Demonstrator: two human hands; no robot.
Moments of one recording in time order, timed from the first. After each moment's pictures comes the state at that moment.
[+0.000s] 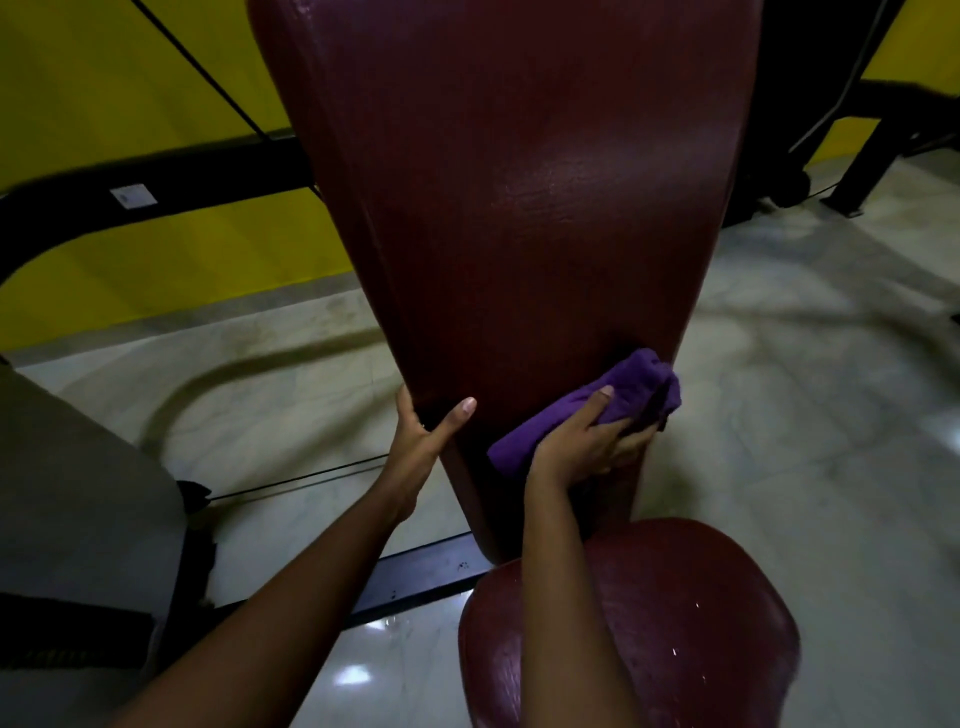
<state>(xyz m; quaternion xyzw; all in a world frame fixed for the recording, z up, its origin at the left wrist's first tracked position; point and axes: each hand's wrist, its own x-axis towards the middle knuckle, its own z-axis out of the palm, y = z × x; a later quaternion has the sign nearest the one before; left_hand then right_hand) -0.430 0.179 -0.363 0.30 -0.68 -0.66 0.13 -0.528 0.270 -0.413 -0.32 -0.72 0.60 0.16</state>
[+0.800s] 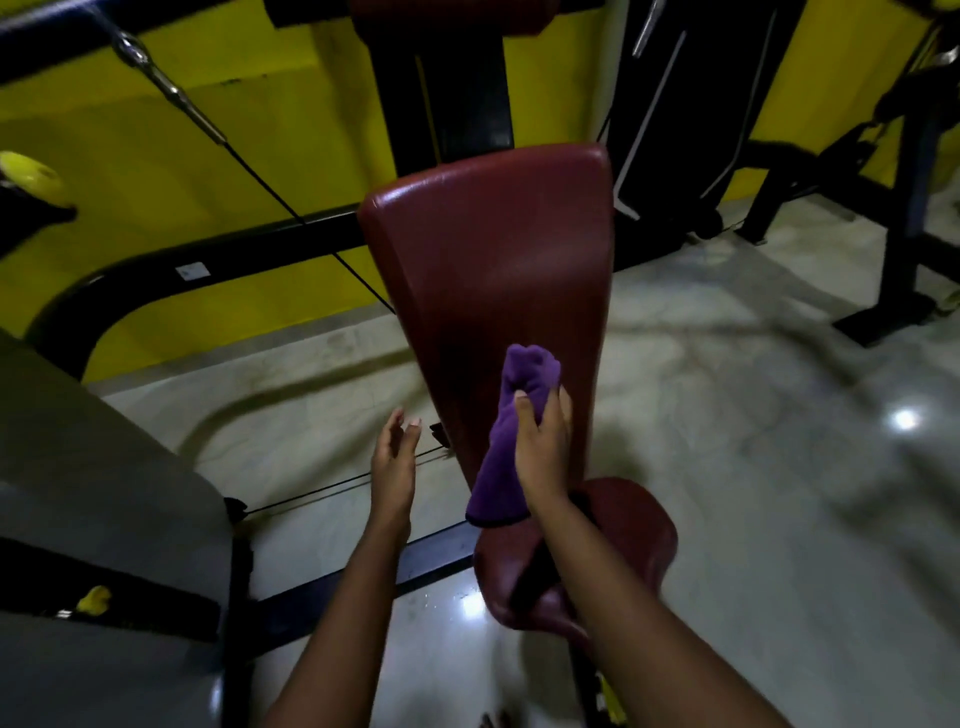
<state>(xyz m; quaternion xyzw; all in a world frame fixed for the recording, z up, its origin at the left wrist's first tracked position) -0.314 0.224 -0.204 0.36 -0.63 -0.66 0.20 -0.393 0.337 -0.201 0.02 -0.77 0.64 0.00</state>
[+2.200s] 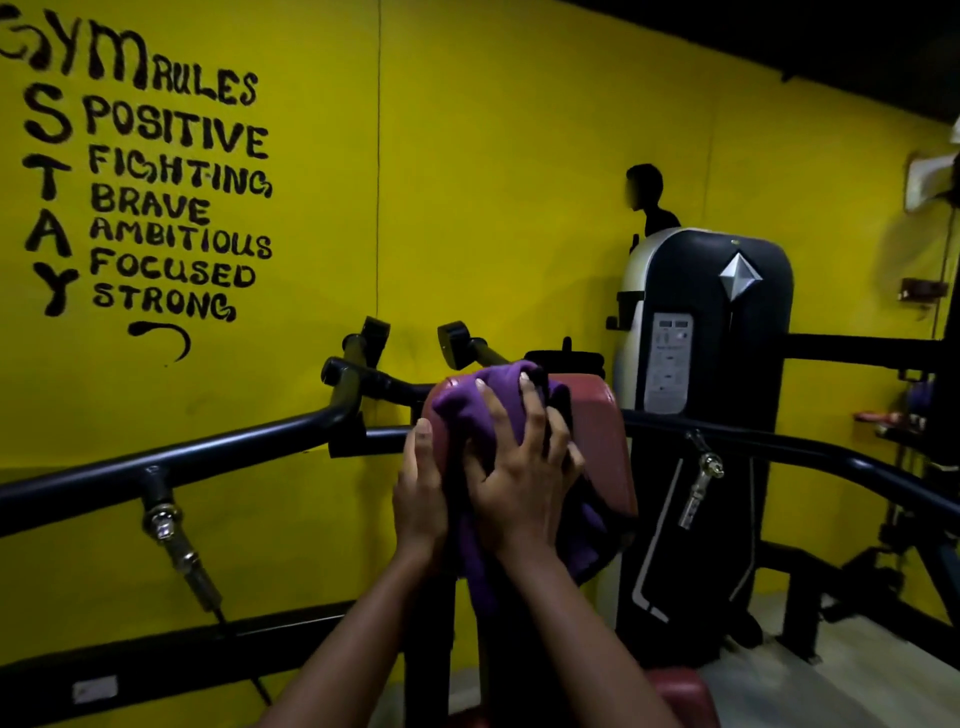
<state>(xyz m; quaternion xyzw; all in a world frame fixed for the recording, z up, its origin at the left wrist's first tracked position) -0.649 0.042 0.086 0.11 -0.61 -0.64 0.45 -0.675 0.124 0.104 0.27 -0.76 0.32 0.50</state>
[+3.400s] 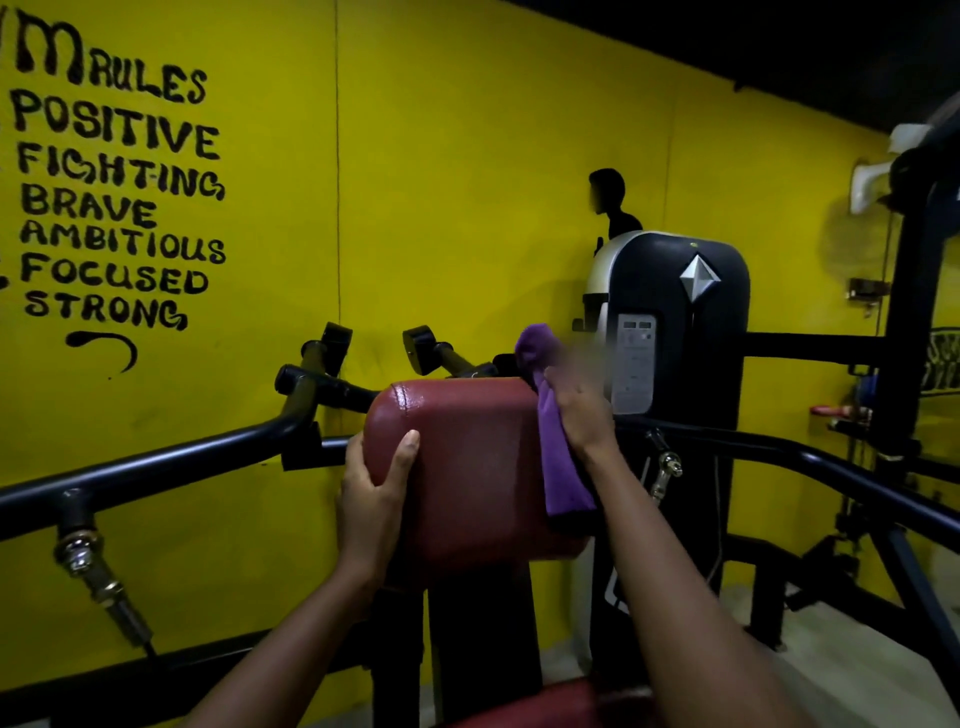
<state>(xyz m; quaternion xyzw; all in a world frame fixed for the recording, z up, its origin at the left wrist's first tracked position) -0.641 0.052 0.096 0.06 -0.65 -0.56 0.51 -0.774 0.202 0.168 0.24 -0.74 0.59 0.21</state>
